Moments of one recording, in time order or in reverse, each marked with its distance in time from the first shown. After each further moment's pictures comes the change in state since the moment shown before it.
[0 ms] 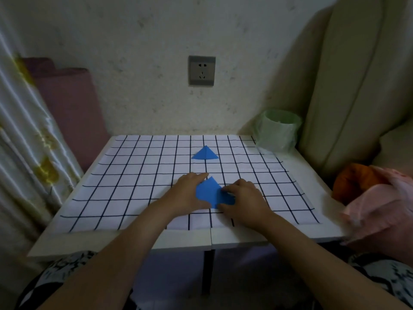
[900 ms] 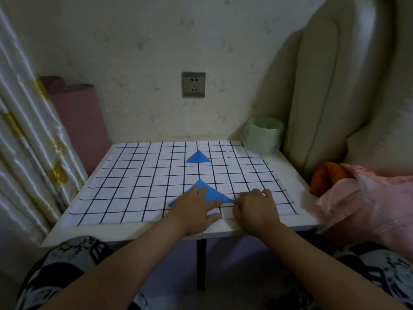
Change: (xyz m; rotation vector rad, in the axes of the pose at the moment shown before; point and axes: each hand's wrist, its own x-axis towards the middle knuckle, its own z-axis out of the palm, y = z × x) left_hand -0.038 0.042 0.037 0.744 -0.078 0.193; right_hand -0.056 0.021 -0.021 -0.443 0.052 0.005
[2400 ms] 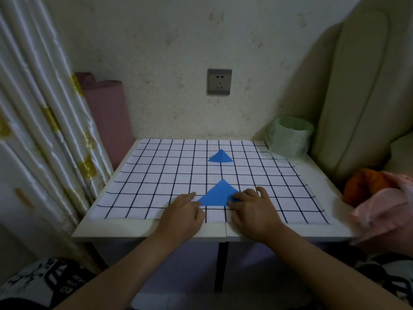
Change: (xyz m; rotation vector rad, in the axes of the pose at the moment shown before) left_hand -0.058 -0.050 0.027 -0.415 0.335 -0.323; right_hand 0.022 -0.046 0.009 0.033 0.017 -0.279
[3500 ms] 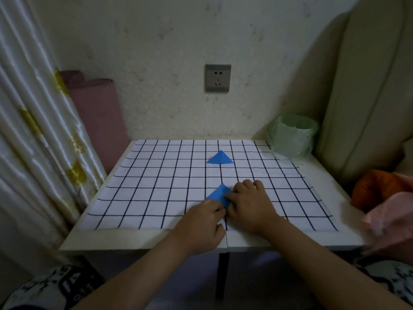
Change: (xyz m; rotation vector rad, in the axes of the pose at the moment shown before) left_hand 0.023 0.031 0.008 -0.024 -0.094 0.395; right_hand 0.039 0.005 0.001 -0.036 0.029 0.031
